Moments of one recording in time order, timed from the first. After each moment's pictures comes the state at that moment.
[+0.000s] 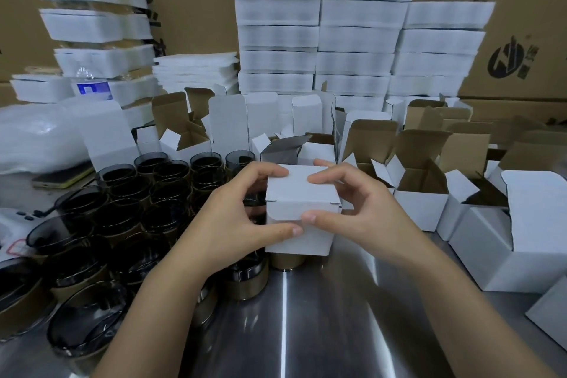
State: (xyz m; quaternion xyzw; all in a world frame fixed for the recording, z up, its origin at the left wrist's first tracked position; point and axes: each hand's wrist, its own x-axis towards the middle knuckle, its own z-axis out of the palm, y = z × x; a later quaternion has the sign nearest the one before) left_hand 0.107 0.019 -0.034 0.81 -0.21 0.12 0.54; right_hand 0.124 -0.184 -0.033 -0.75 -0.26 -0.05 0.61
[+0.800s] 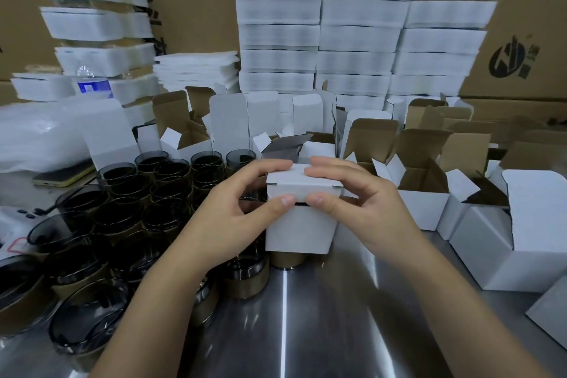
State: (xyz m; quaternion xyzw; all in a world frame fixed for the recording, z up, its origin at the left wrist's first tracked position) left_hand 0.103 0.017 -0.030 0.77 -0.23 0.11 0.59; right_hand 0.116 -0.179 -0.028 -0.72 -0.28 -0.11 0.62
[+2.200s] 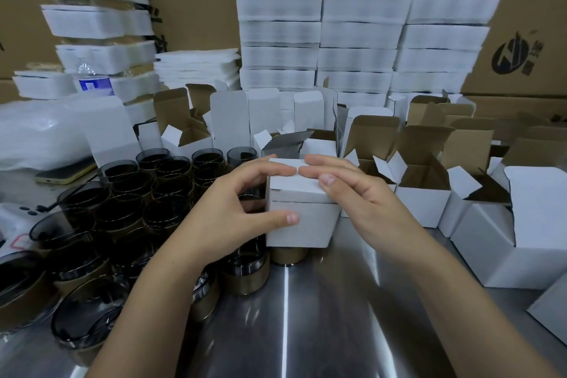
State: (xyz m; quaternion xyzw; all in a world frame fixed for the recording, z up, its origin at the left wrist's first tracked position) left_hand 0.108 0.023 -0.032 0.77 -0.24 0.10 0.58; right_hand 0.120 -0.180 -0.026 -0.77 -0.29 -0.05 0.57
